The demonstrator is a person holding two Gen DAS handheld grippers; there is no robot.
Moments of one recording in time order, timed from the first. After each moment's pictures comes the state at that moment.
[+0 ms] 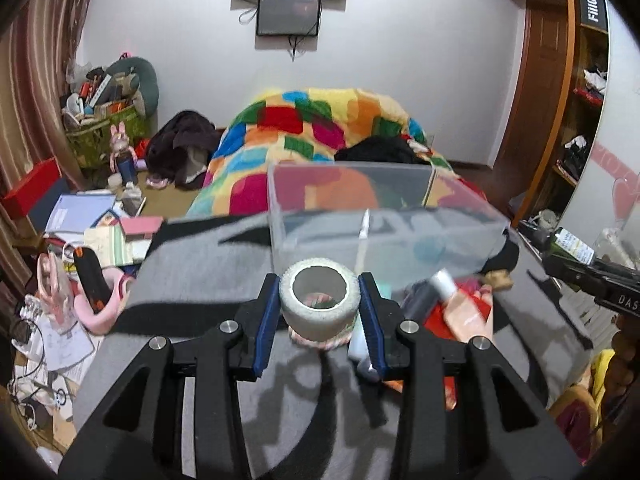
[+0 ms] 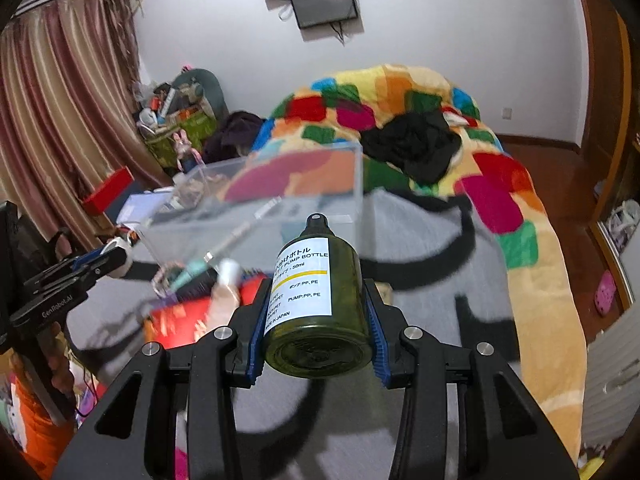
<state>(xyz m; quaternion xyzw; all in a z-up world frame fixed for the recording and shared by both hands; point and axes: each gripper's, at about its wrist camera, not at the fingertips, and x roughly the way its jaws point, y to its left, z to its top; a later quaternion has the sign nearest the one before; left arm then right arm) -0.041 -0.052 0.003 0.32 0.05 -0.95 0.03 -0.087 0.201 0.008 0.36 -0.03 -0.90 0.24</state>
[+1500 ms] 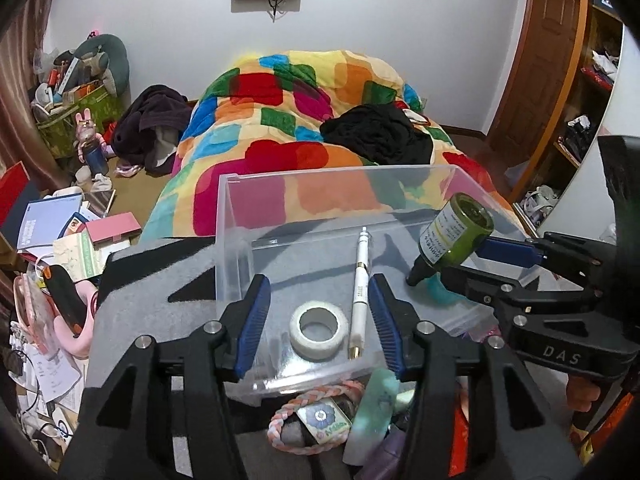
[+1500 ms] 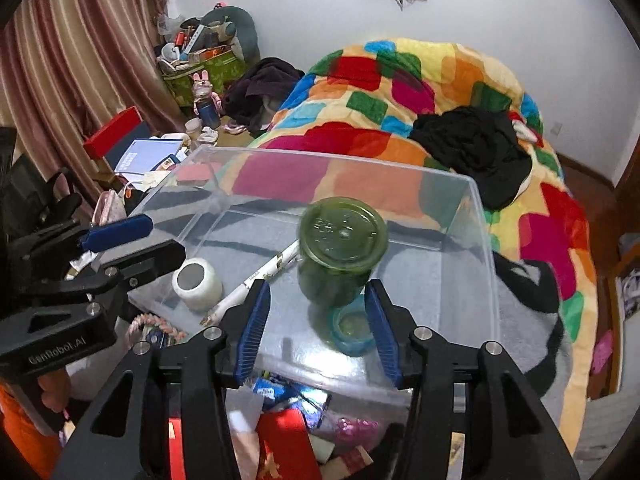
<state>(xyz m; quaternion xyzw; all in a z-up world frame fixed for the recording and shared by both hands) -0.148 -0.054 -0.006 0.40 0.04 -0.92 -0.01 -0.185 0.093 -0.007 0.42 0.08 -0.86 0.29</state>
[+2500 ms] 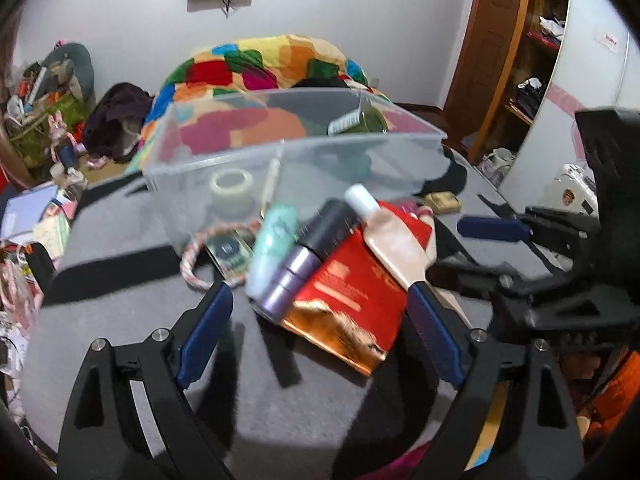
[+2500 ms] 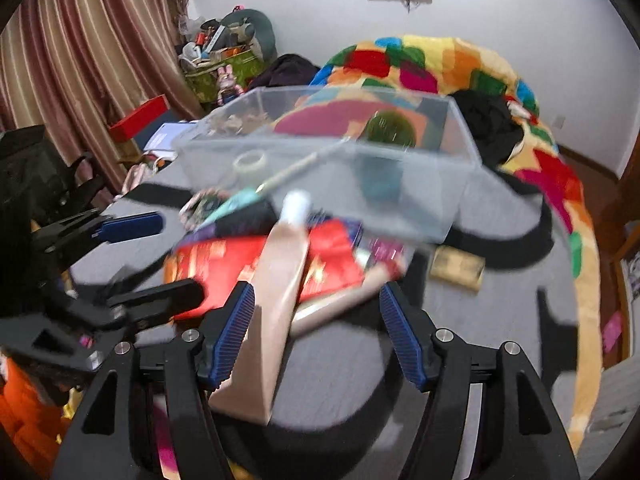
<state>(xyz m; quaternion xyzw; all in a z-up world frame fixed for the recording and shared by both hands) -0.046 -0.002 -0.041 0.41 0.02 -0.91 -0.08 -0.073 0.145 -0.033 0.42 0.06 -0.85 0.32</state>
